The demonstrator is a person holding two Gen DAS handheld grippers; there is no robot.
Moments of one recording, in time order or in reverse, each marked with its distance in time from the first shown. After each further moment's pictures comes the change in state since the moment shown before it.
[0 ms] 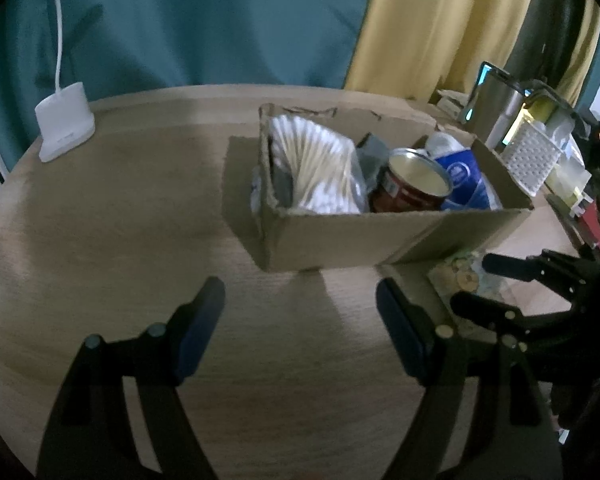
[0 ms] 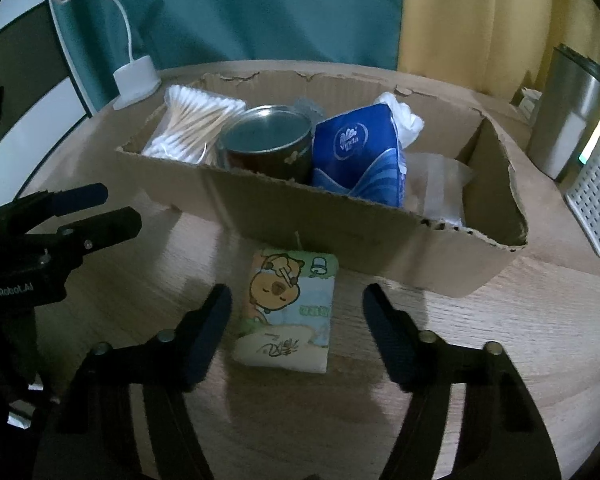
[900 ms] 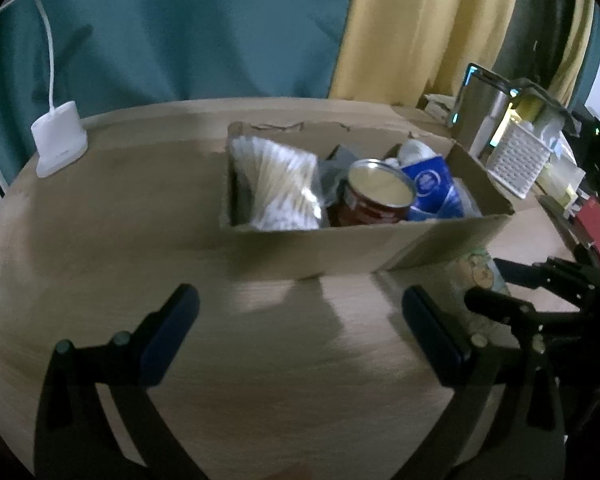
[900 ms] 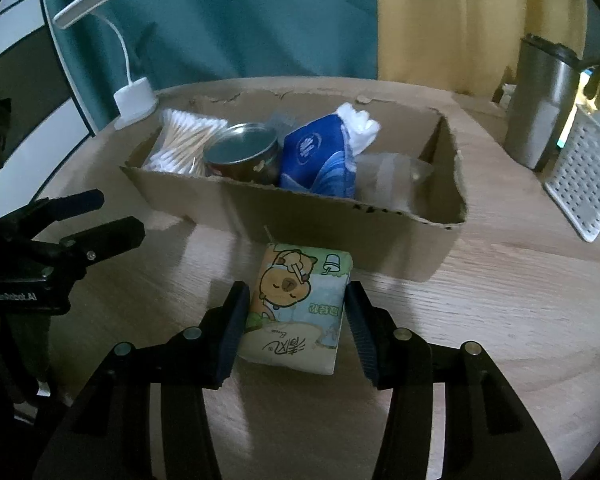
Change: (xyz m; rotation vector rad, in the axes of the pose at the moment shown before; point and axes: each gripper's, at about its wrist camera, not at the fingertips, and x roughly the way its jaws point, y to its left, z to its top) left arm -0.010 -0.027 0.005 0.023 -0.031 -0.001; right arm -0.028 -0.020 -0.010 0.050 -0.054 0.003
